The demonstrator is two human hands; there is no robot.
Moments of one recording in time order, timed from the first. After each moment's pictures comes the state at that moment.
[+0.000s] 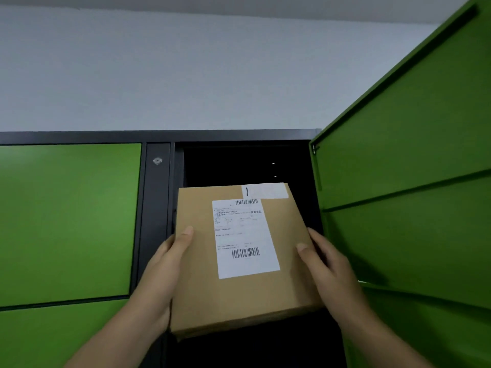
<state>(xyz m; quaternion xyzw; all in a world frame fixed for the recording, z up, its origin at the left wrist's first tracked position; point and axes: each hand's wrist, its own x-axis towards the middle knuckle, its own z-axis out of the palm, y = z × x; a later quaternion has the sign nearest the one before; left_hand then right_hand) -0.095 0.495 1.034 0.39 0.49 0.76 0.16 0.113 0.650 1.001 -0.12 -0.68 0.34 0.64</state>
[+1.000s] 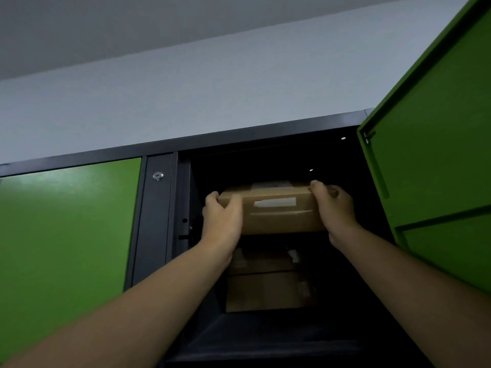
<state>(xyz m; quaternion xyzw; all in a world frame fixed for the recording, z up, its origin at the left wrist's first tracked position) -0.131 0.656 1.159 0.44 0.53 0.72 -0.10 -0.010 0.827 1.173 -0.07 -0.56 0.44 0.70</state>
